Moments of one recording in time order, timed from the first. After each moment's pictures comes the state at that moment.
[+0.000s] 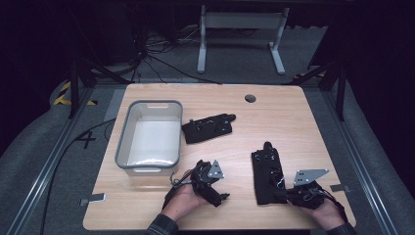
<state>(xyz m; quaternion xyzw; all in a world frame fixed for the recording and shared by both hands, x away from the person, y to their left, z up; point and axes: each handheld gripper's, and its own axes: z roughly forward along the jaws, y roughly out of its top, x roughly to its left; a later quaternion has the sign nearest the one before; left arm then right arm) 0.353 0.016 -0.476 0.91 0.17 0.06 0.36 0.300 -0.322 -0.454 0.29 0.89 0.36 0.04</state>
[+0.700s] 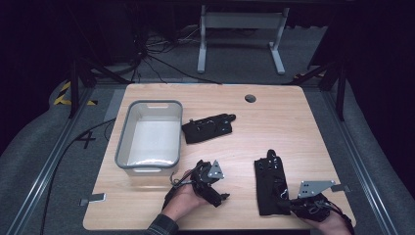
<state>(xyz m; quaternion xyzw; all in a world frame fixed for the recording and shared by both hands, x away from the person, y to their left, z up) 0.353 0.016 -0.476 0.91 0.16 0.06 0.36 0.271 -0.325 -0.451 0.27 0.89 0.37 0.04</state>
